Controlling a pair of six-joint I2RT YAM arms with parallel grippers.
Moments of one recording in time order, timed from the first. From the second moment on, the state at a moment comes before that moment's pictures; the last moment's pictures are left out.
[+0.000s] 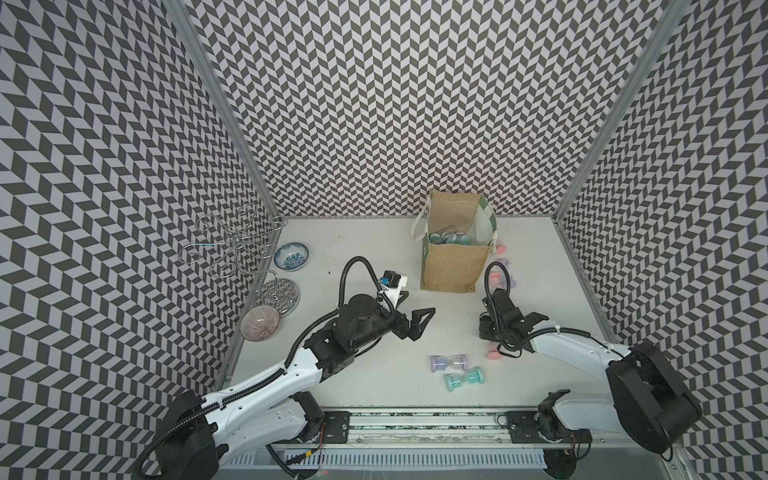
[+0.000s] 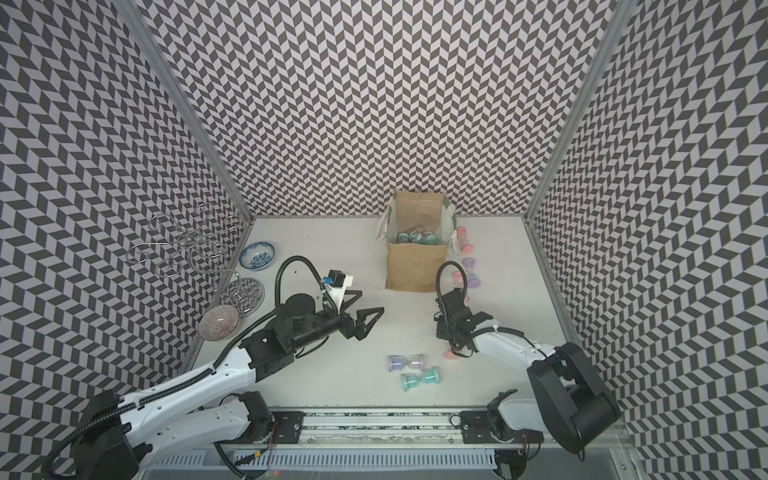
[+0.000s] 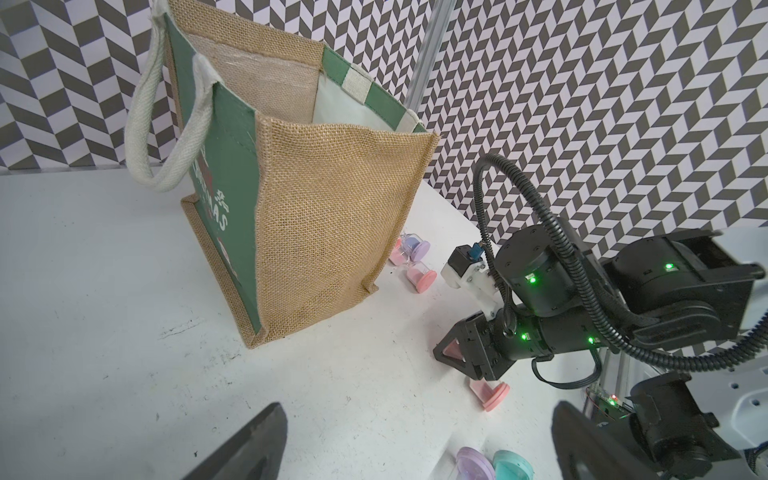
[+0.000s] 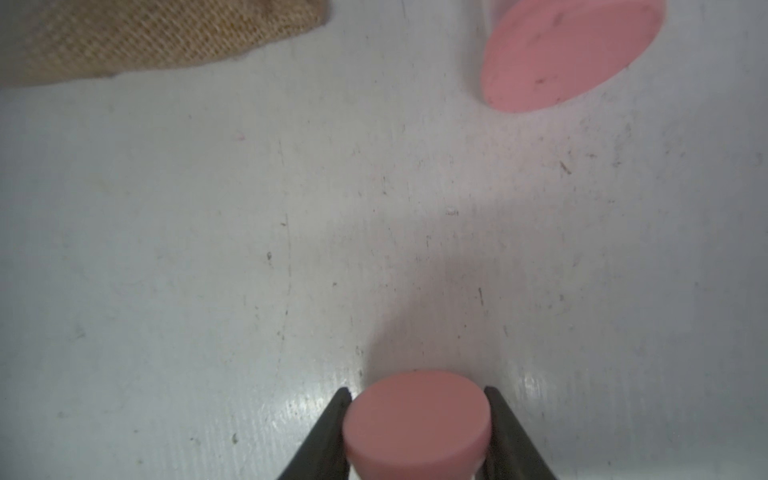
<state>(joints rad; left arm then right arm) -0.85 0.99 0.62 0.14 0.09 -0.36 0.48 1.33 0.57 -0.36 0.18 0.61</state>
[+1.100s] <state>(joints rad) -0.85 0.97 0.68 0.13 0.04 -0.36 0.47 1.05 0.83 -0.38 0.00 0.55</state>
